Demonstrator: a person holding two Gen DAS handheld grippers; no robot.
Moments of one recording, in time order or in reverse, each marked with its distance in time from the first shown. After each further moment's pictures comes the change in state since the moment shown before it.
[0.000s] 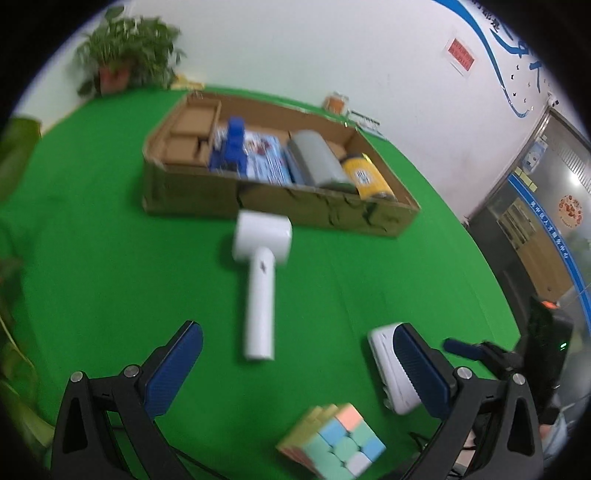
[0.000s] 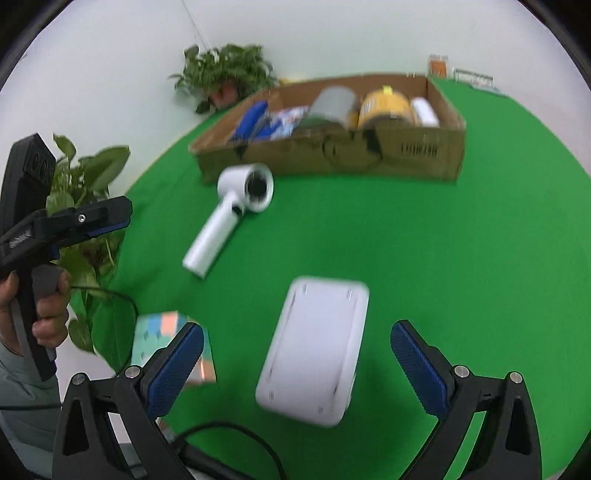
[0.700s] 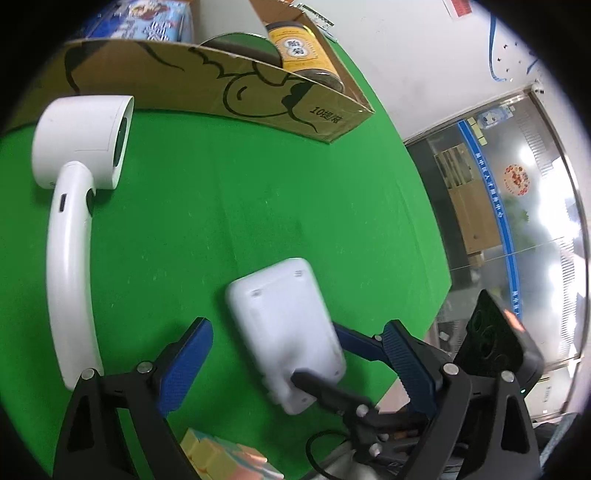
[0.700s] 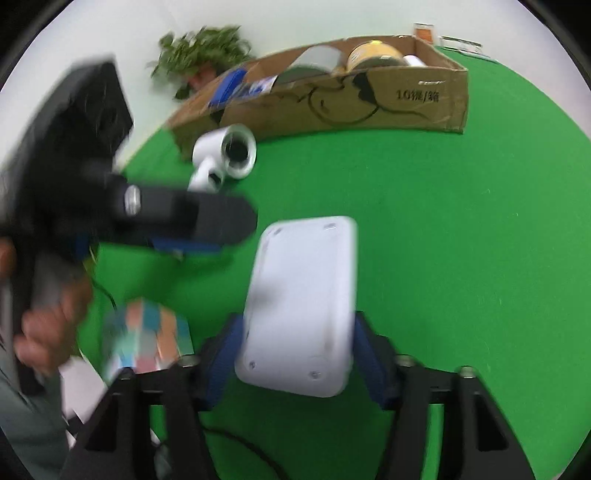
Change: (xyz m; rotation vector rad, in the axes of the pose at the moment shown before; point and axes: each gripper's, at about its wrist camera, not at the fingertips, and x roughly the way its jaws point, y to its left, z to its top) left arm 0.122 -0.039 0.007 -0.054 0.435 -0.368; right arm 0.029 -0.008 -0.006 0.080 0.001 -0.017
